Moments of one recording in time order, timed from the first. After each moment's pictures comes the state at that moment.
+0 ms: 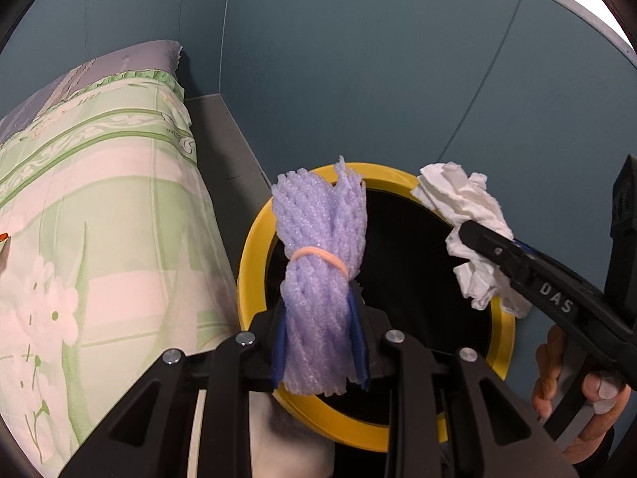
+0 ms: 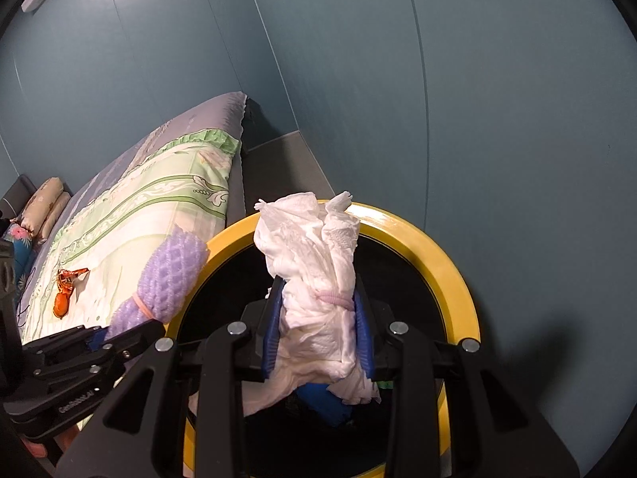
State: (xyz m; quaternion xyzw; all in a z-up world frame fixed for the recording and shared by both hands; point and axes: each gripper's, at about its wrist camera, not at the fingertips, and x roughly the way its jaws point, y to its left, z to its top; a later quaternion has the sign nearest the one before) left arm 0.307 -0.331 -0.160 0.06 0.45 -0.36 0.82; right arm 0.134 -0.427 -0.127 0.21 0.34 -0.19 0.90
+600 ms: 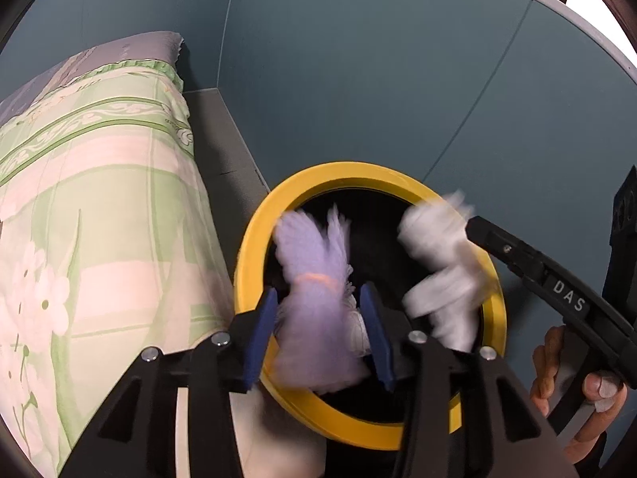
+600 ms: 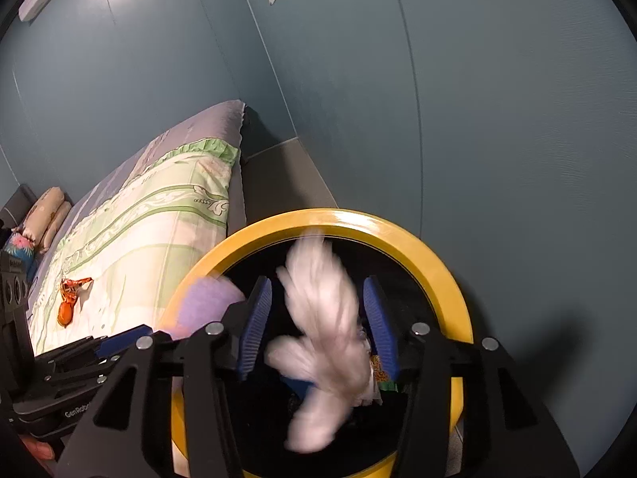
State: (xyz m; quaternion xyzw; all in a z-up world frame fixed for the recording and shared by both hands) left arm 0.311 -0.325 -0.166 0.04 0.45 -0.36 0.81; right arm 0.127 -0.431 -0.120 0.22 0.33 -0.20 0.90
